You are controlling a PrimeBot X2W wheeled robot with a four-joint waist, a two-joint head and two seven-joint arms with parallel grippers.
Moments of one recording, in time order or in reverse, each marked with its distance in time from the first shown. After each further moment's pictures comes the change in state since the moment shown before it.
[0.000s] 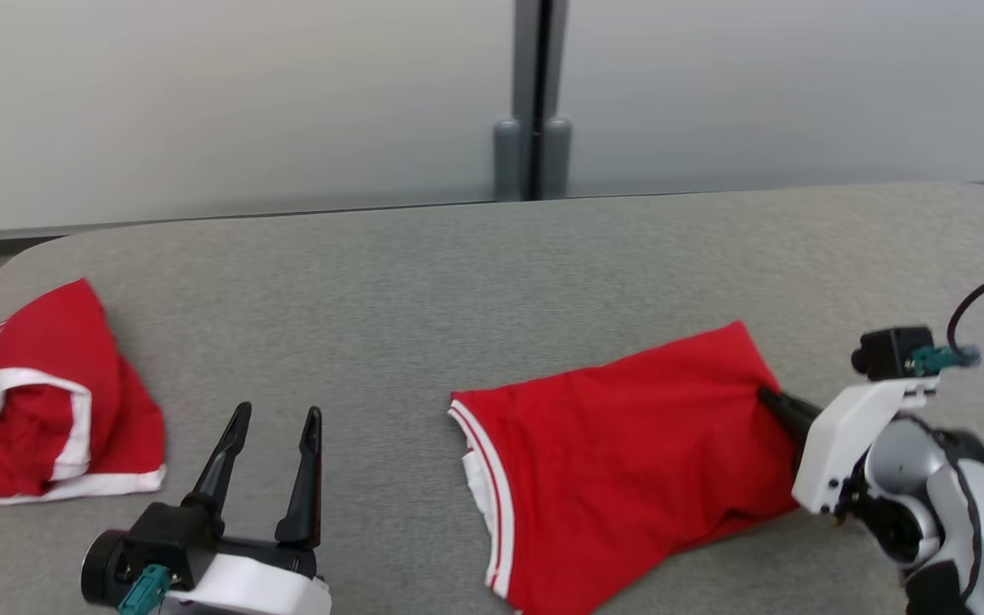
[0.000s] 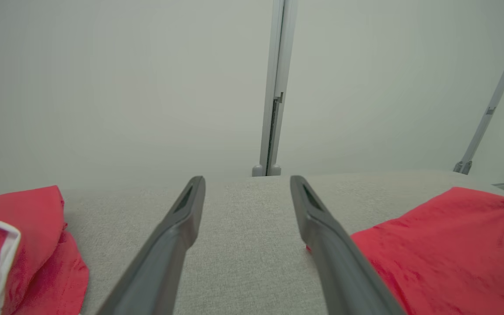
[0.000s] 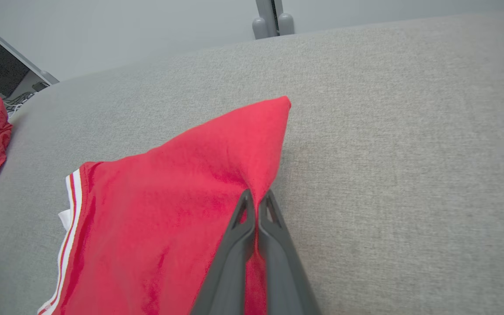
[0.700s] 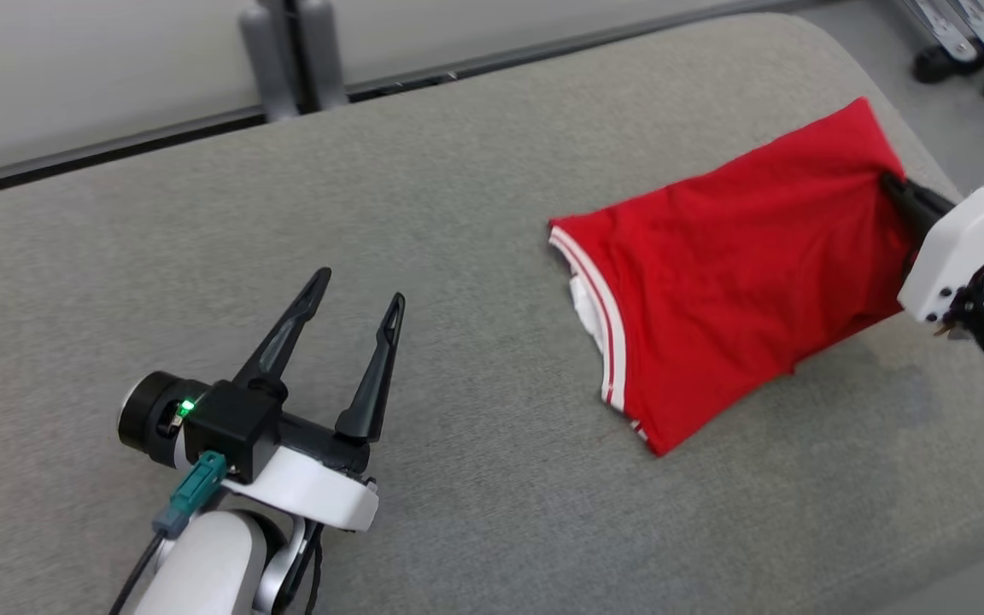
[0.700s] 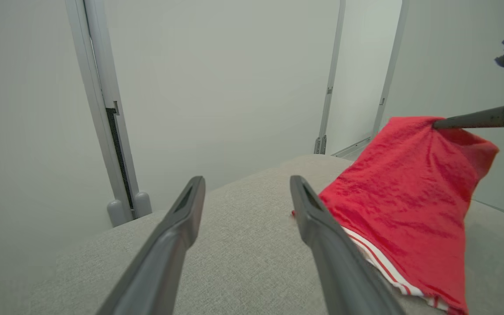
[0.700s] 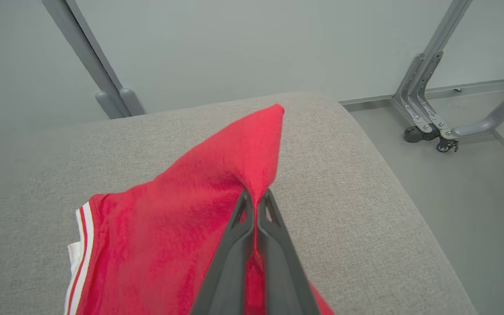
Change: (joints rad) left arm -0.233 0.026 -0.122 -0.073 0.080 -0.066 0.079; right arm -0.369 -0.179 0.068 0.127 0.021 0.000 -0.105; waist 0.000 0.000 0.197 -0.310
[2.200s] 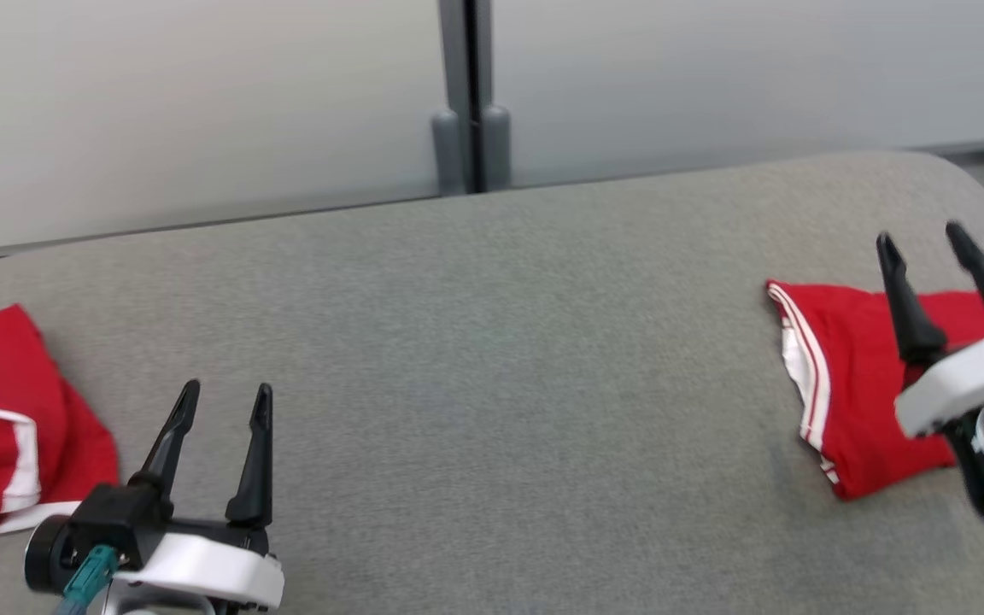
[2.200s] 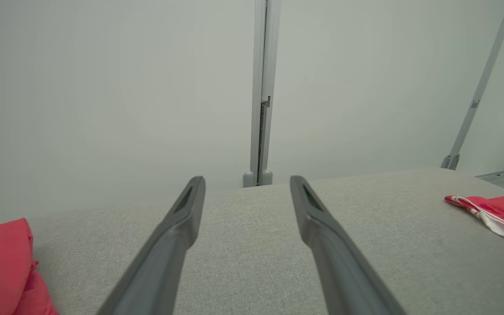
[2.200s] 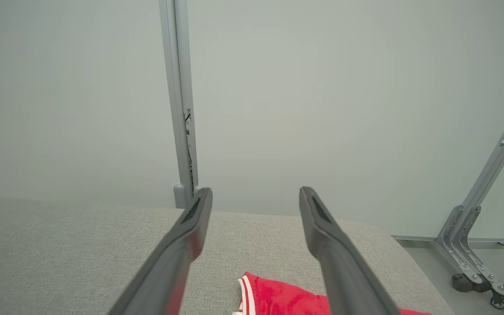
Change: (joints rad) left arm 0.167 0.048 0.129 0.067 -0.119 0.077 -0.067; right arm 0.242 0.006 -0.088 -0.153 -0.199 0.000 -0.433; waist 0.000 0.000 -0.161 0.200
